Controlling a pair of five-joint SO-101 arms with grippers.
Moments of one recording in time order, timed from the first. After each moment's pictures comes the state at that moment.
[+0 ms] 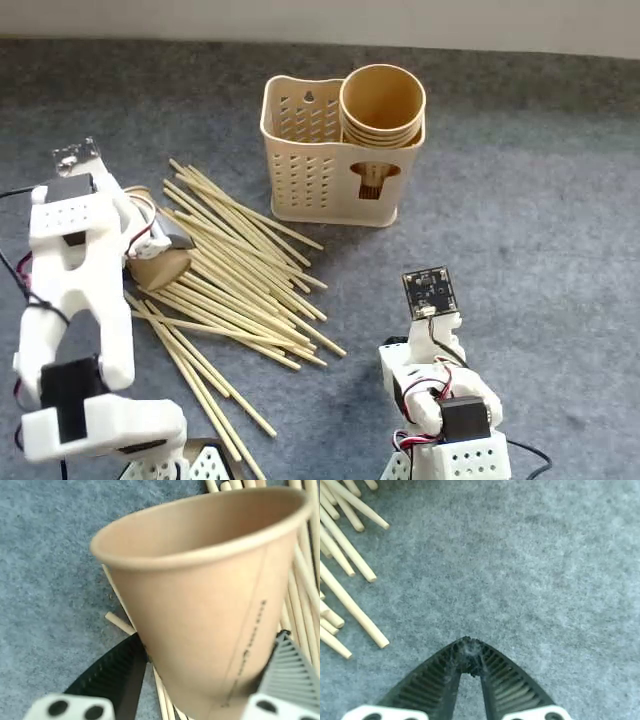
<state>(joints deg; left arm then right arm) -21.4 -3.6 21.6 76.4 20.1 -13.1 -104.6 95.7 71.2 6.4</state>
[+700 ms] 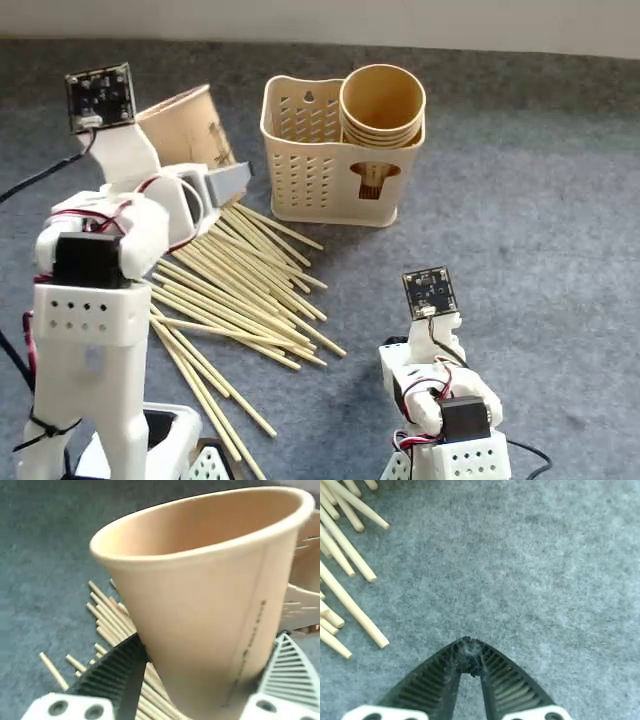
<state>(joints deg) -2.4 -38.2 18.9 72.1 20.1 -13.1 -104.6 95.7 71.2 6.4</state>
